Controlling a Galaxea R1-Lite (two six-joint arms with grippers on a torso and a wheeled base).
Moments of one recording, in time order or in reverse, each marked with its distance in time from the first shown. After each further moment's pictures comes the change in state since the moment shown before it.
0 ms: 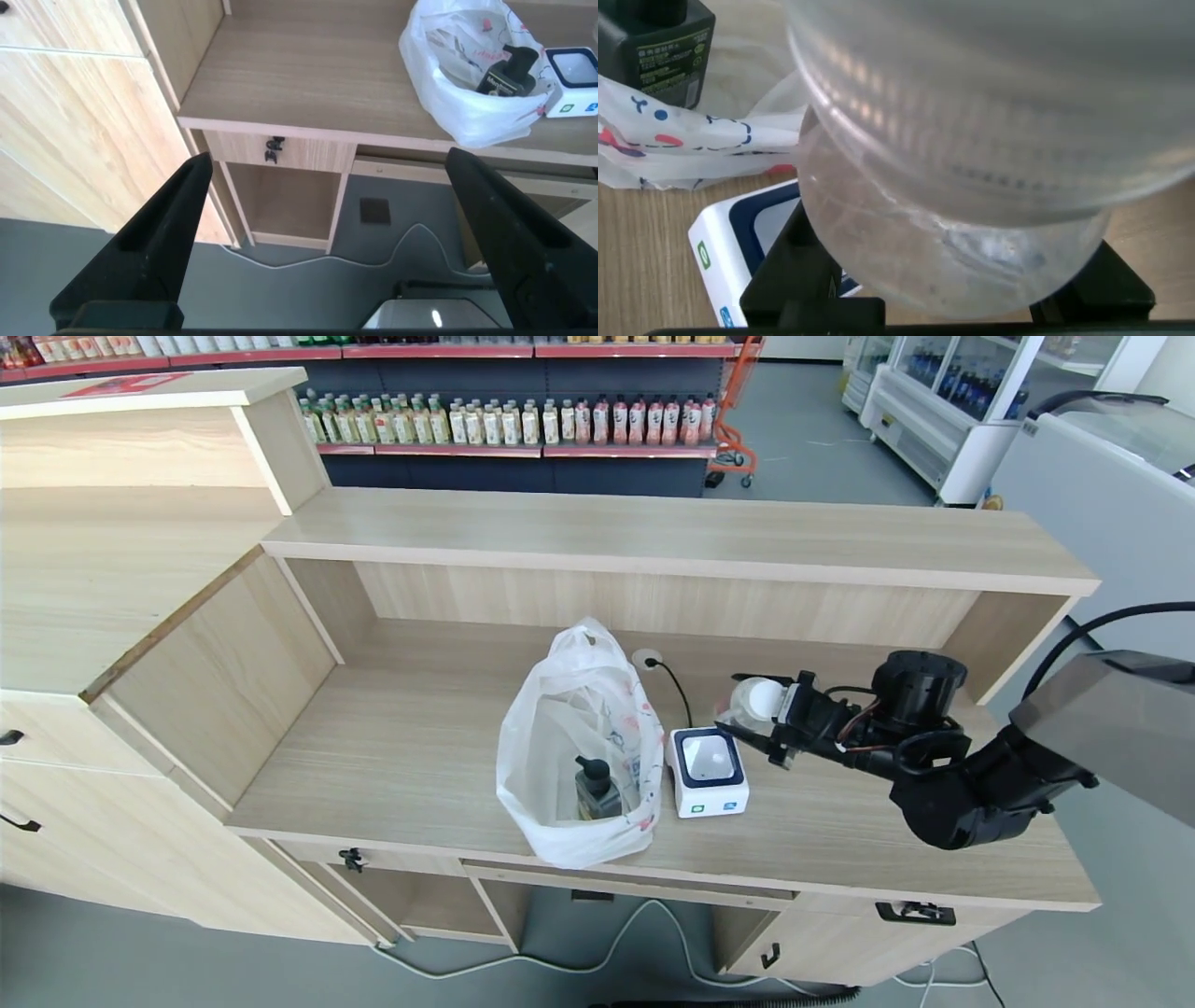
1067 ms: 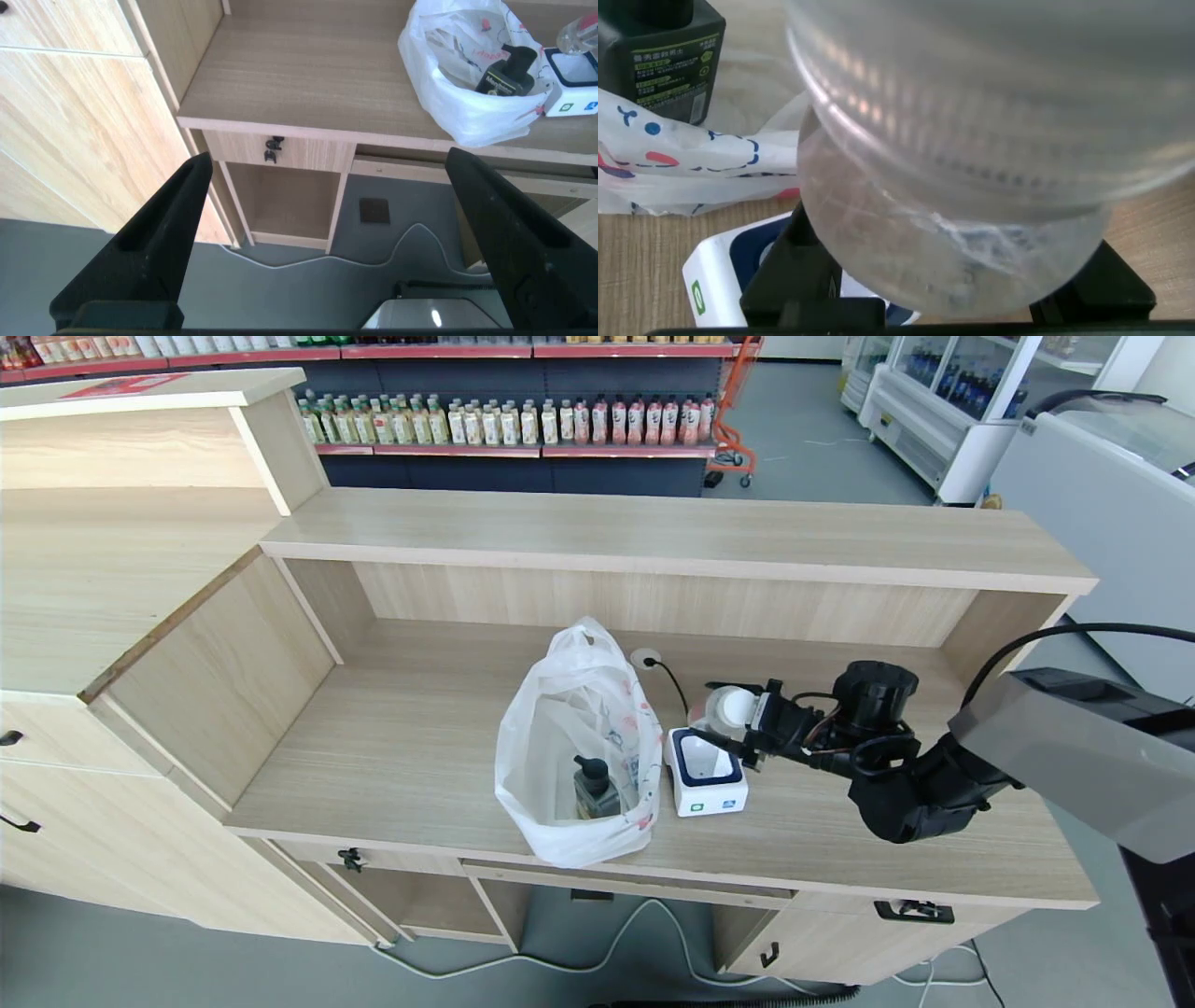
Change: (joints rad) left arm 0.000 0.000 0.000 0.000 0.000 0.000; right arm 0.030 0.143 -0.153 -0.001 0.054 0.028
